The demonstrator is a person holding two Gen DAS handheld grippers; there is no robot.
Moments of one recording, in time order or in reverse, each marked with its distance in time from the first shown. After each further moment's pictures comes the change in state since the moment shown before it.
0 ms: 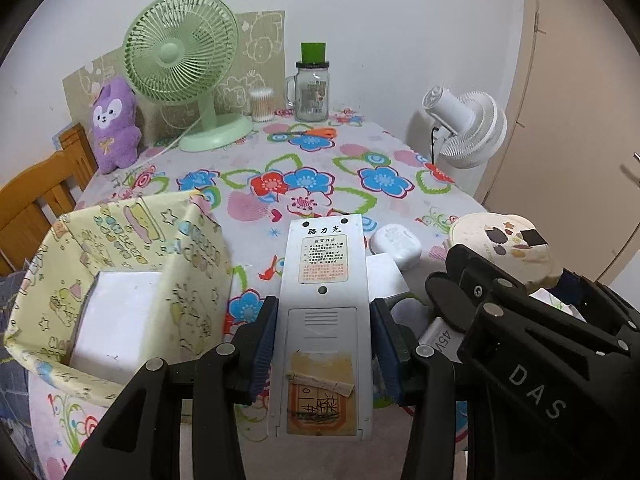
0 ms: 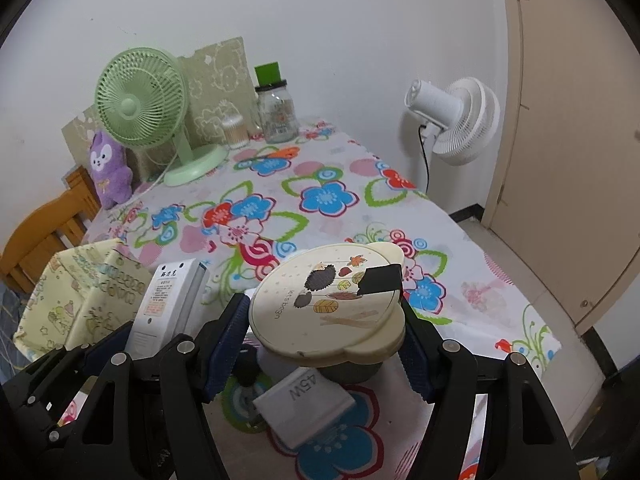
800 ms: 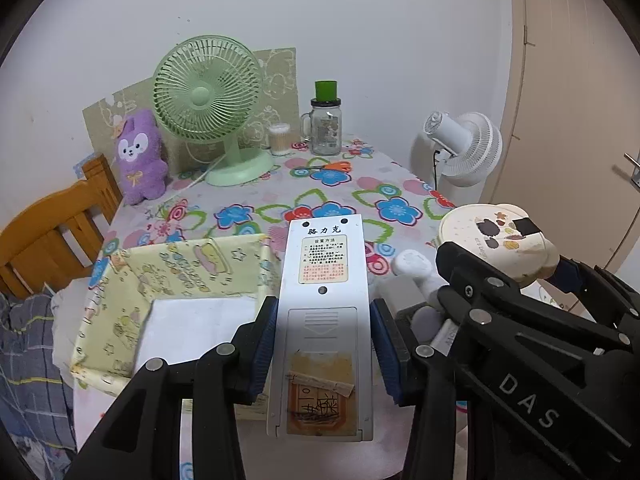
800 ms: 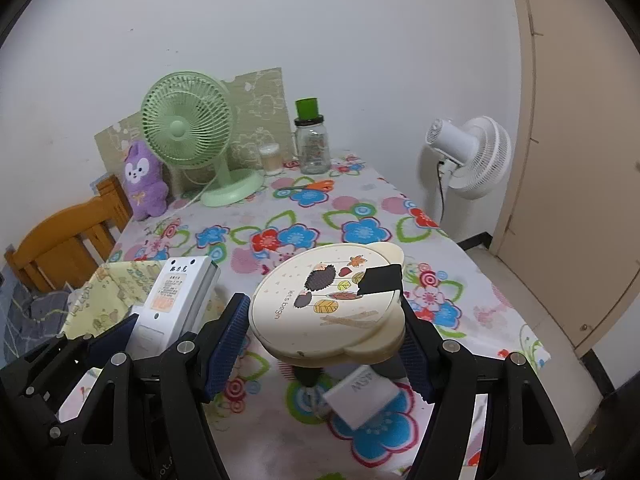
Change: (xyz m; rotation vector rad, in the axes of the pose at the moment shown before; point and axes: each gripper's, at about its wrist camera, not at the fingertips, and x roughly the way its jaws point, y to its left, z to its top) left arm -0.059 0.035 0.011 0.045 -0.073 0.025; right arm -0.056 0.051 0.013 -0.053 -0.073 0.034
